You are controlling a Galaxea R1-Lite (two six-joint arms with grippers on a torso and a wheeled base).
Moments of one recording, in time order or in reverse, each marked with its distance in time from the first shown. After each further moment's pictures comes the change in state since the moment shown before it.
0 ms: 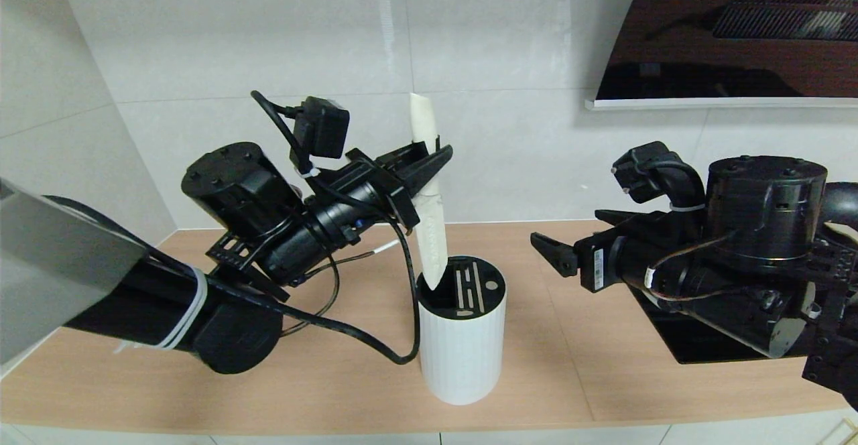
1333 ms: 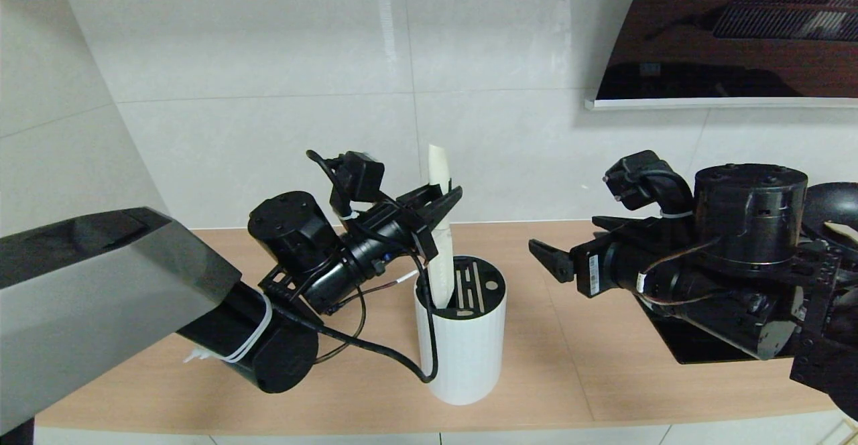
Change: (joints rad) left arm -0.014 0.155 0.039 -0.113 0.080 0.005; right arm 0.000 0.023 0.004 -0.001 0.000 0.000
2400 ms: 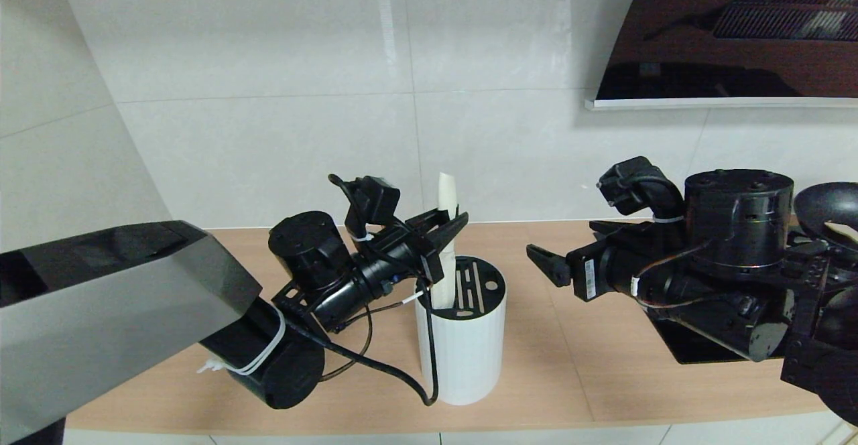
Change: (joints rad) left arm -0.017 0.047 0.040 0.000 0.009 0.030; right arm 0.000 0.017 0.001 0.000 0.000 0.000
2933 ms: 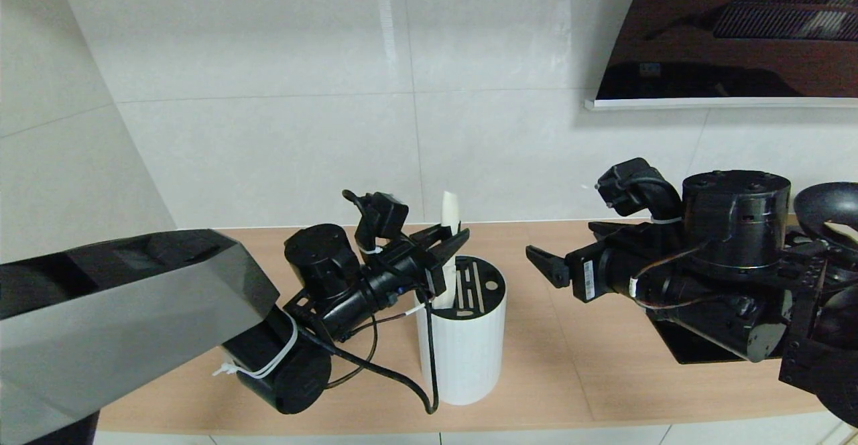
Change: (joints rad) left arm 0.000 0.055 0.004 0.000 0.003 0.009; right arm 0.001 0.004 0.000 0.001 0.000 0.000
